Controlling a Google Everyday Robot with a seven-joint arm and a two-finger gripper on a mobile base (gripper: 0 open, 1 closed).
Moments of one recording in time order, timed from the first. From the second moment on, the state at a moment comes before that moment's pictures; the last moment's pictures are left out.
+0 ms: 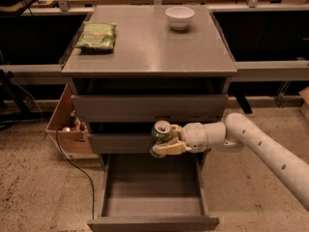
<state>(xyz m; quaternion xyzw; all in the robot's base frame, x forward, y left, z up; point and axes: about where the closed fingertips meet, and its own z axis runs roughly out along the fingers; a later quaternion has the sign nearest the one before) 0.537 -0.022 0.680 -0.50 0.52 0.53 0.44</state>
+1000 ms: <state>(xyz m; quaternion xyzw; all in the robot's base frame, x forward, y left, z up) 0.541 -0.034 0.554 -0.46 0.56 0.51 0.45</state>
